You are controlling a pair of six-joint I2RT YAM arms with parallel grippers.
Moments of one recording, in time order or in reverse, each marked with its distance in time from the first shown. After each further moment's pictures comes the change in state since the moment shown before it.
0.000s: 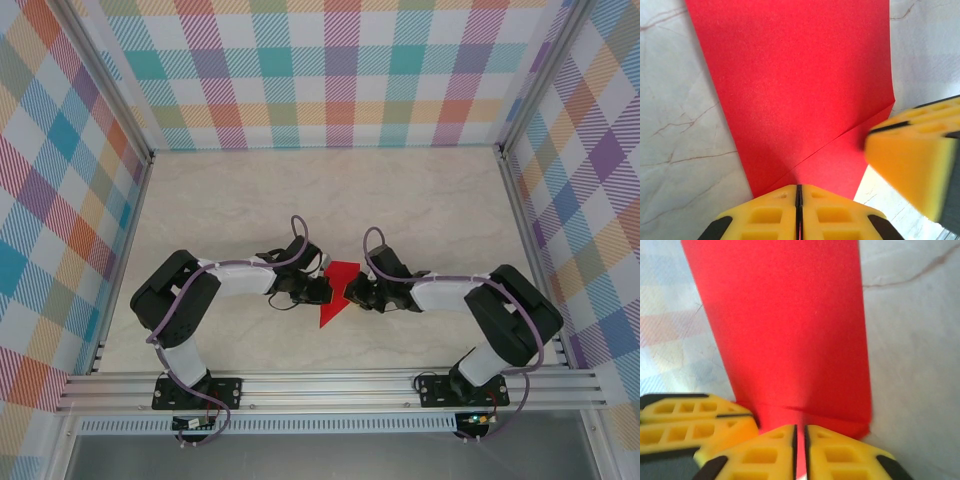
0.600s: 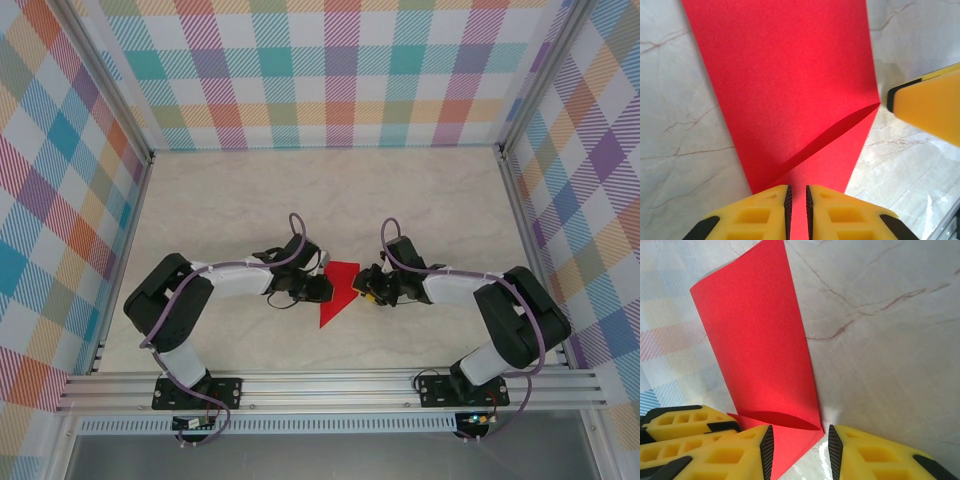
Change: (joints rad) left arm 0.000 -0.046 -0.002 -0.006 -0.016 0.004; right arm -0.137 -0.013 0.000 -0.045 -0.124 -0.056
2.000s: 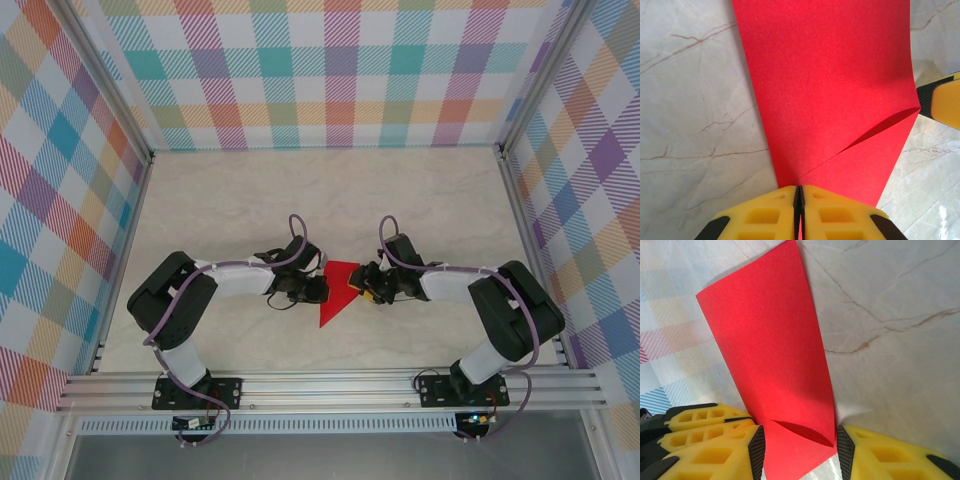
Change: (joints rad) left arm 0.000 0.027 -0.001 -0.019 -0.055 0.002; right arm -0.002 0.046 0.022 0.041 -0.032 0.023
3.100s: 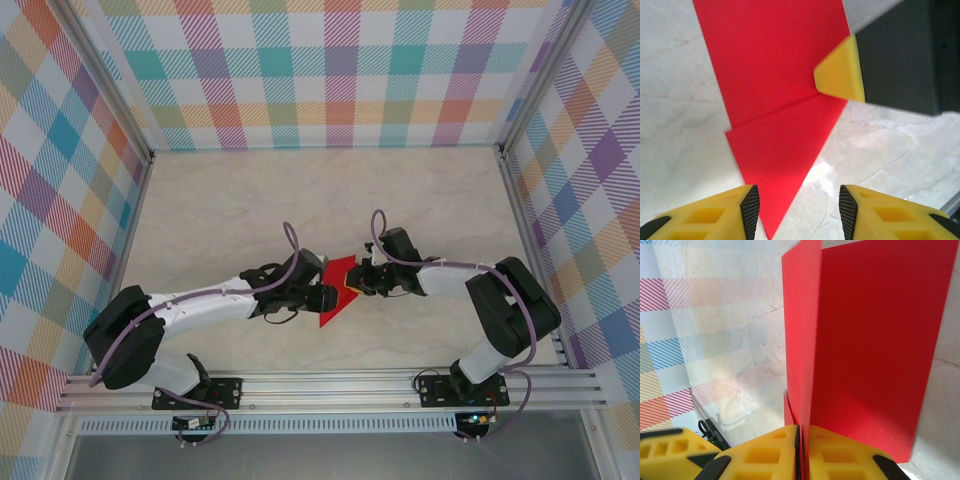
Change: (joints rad) left arm -0.214 -0.299 -0.068 -0.074 -0.288 -0.120; right arm 0.000 0.026 0.056 0.011 -0.143 -0.192
